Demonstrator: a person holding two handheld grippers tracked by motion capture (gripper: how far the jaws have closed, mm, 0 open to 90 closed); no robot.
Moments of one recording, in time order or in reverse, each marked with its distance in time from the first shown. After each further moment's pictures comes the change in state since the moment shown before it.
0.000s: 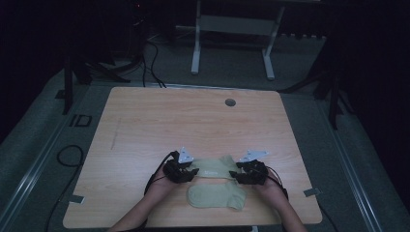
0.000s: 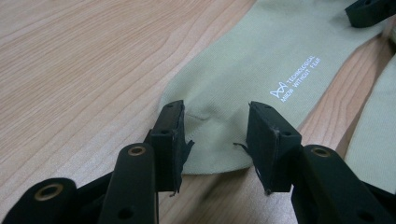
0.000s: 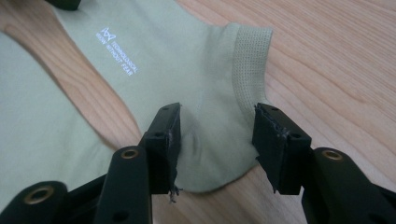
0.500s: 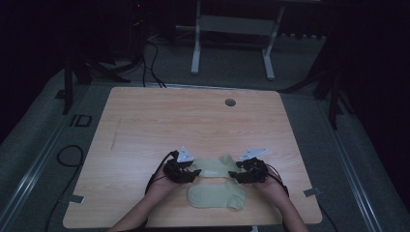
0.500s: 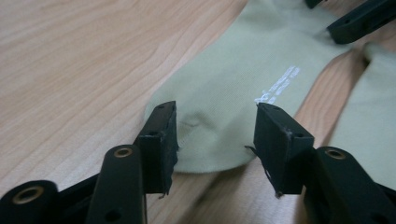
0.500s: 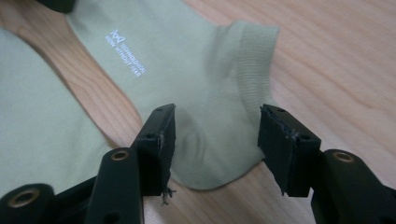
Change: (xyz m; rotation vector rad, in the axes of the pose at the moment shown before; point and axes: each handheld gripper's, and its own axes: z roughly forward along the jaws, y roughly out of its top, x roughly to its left) left arm -0.002 0.004 -0.007 -0.041 -0.037 -0.020; right arm -0.004 0.006 0.000 0.023 0.041 -0.001
